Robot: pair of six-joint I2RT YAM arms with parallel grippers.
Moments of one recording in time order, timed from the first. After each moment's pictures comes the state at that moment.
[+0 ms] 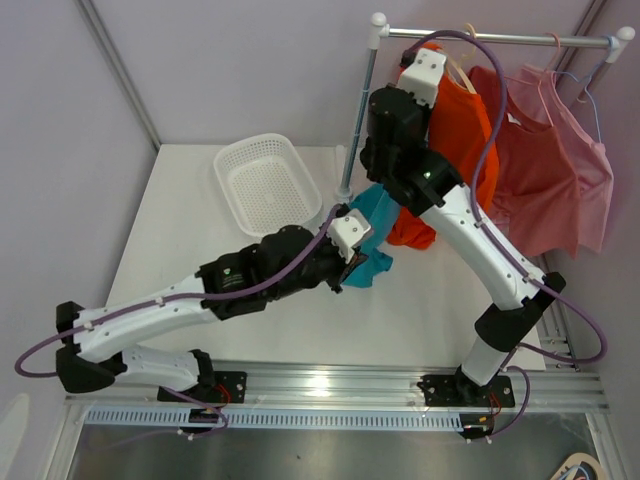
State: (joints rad) left arm -1.20 1.23 1.30 -0.37 -0.20 -0.04; right arm 0.80 1.71 2.09 -0.35 1.30 0.02
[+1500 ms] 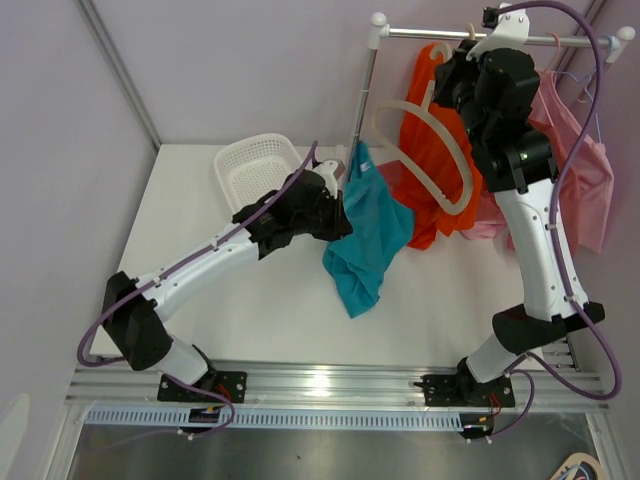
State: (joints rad) left arm -0.78 1.51 1.34 -0.39 0.09 -0.52; right arm 0.40 1.58 2.19 -0.61 0.32 0.22
